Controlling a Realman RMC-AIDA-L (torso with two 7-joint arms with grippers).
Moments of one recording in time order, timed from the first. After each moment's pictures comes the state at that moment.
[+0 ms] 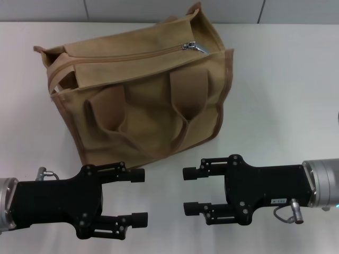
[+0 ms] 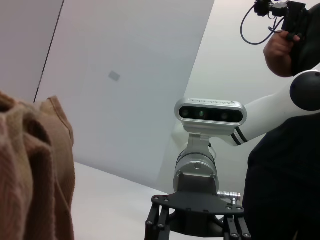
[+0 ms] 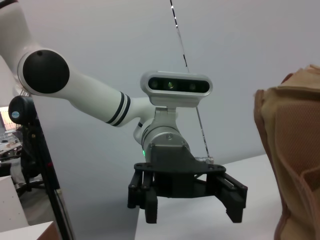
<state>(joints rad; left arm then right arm) -0.35 -2.02 0.91 0.47 1.81 1.90 -1.10 0.58 2.09 -0.95 -0.27 -1.85 -1.71 0.97</state>
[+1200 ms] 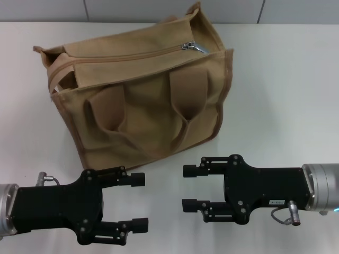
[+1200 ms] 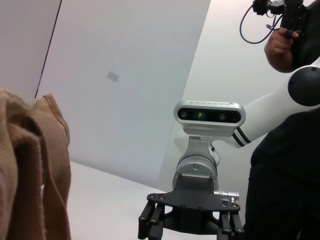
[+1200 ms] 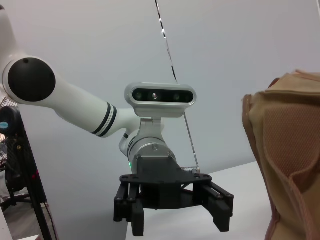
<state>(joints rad) -0.34 -2.02 0.91 0.45 1.82 1.90 -1.06 0.57 2.09 -0.94 -0.22 -1.82 -1.69 0.93</state>
